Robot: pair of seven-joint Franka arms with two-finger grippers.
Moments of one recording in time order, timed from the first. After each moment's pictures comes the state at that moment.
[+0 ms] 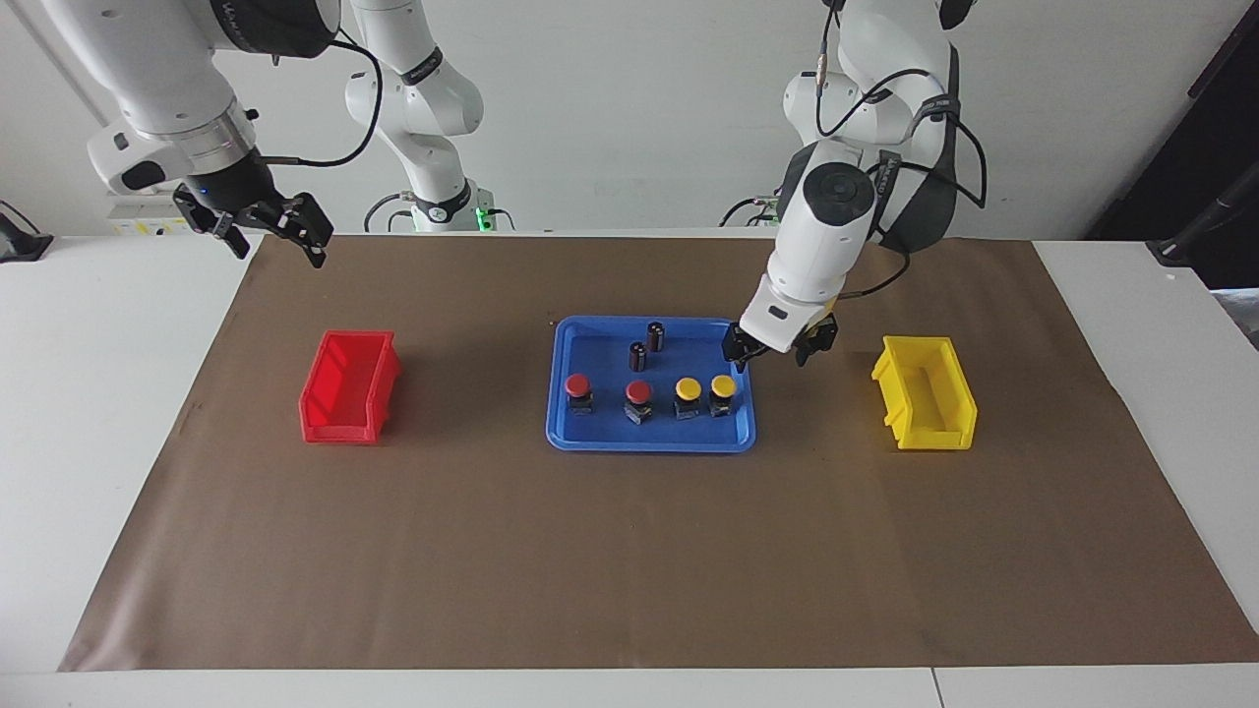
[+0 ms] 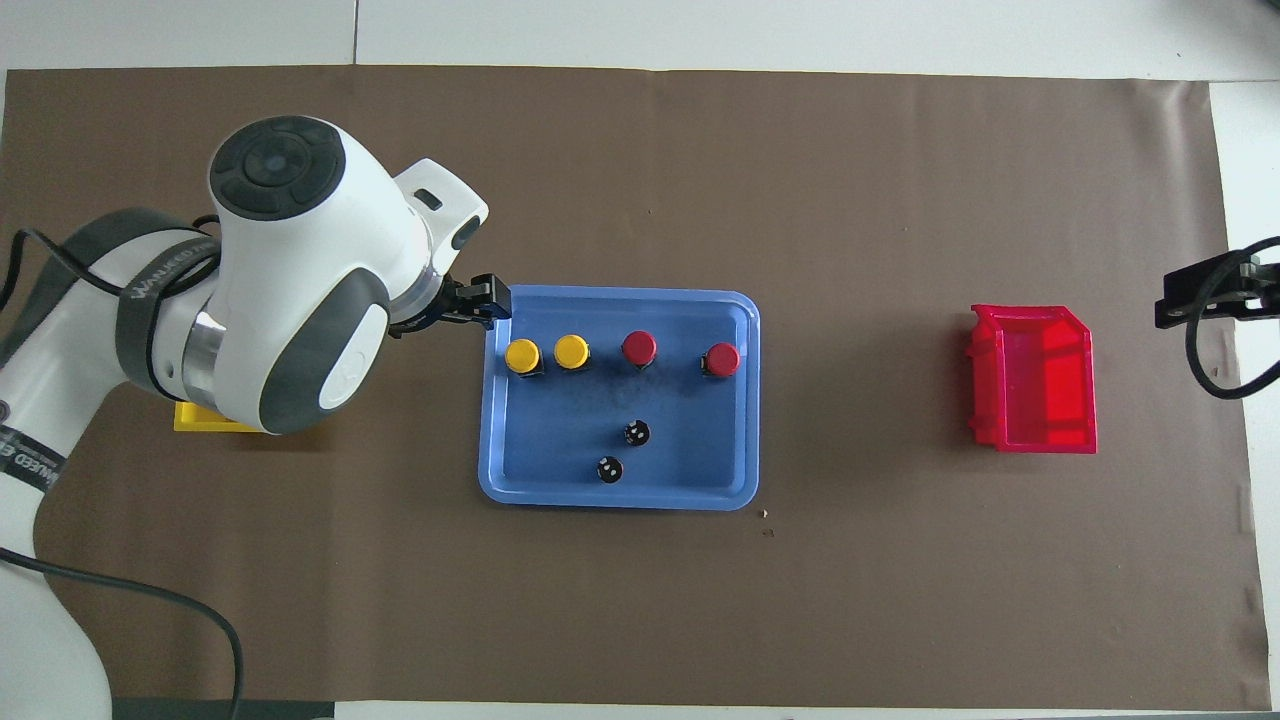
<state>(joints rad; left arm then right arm) -0.42 0.17 -0.03 -1.70 -0.01 1.77 -0.39 -0.16 -0.02 0.09 -1.58 -0.03 1.49 0.08</state>
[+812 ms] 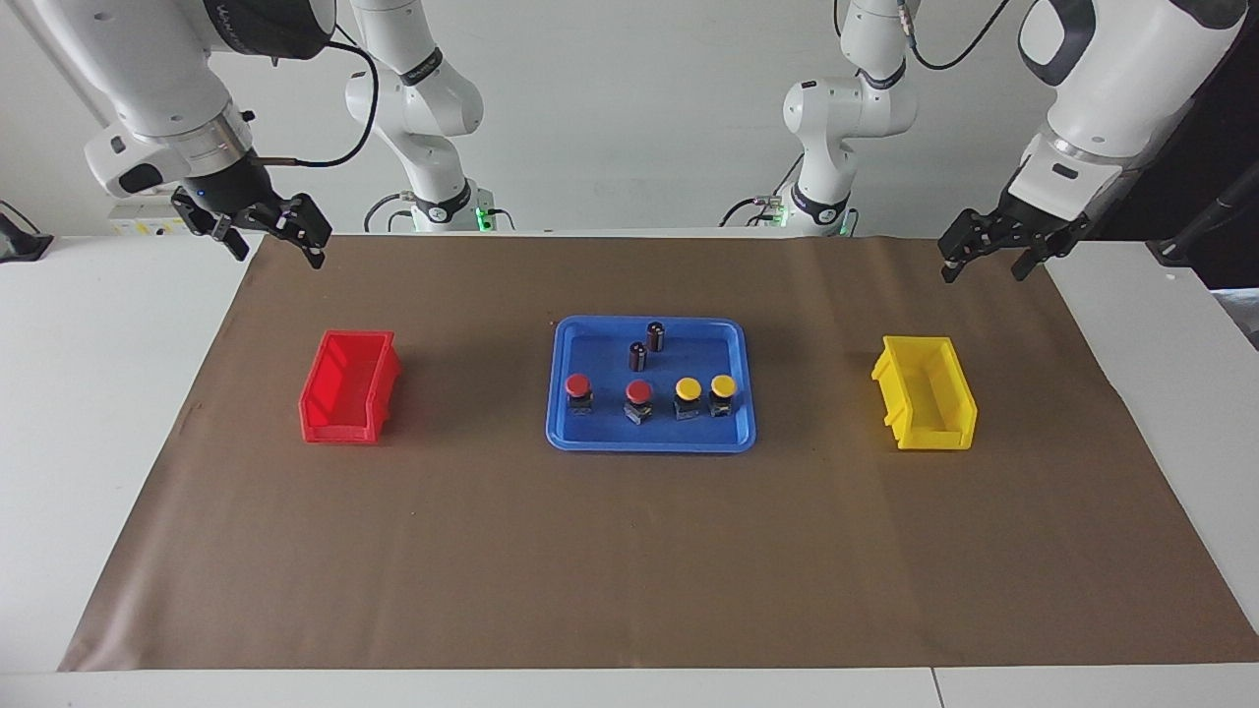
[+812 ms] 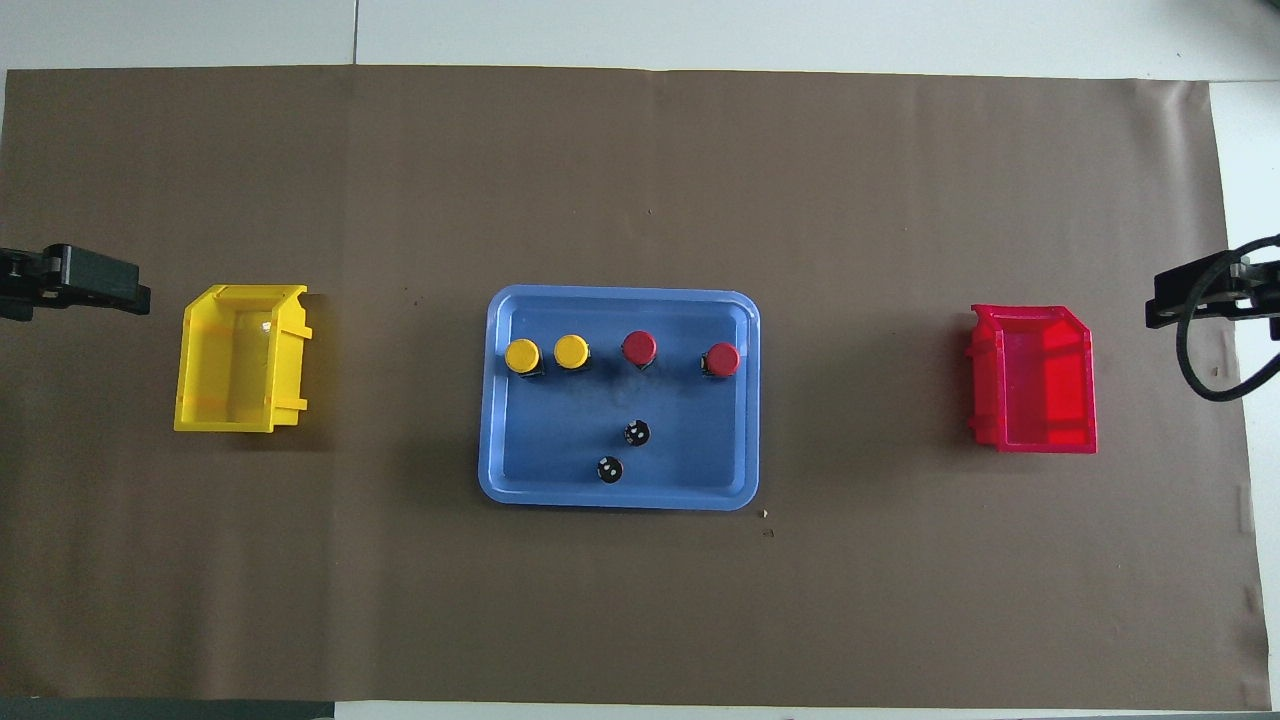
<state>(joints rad) -0.08 -0.05 -0.01 -1.59 -0.02 1.56 -0.05 -0.15 -0.02 0.11 -1.58 -0.03 1.49 0.08</state>
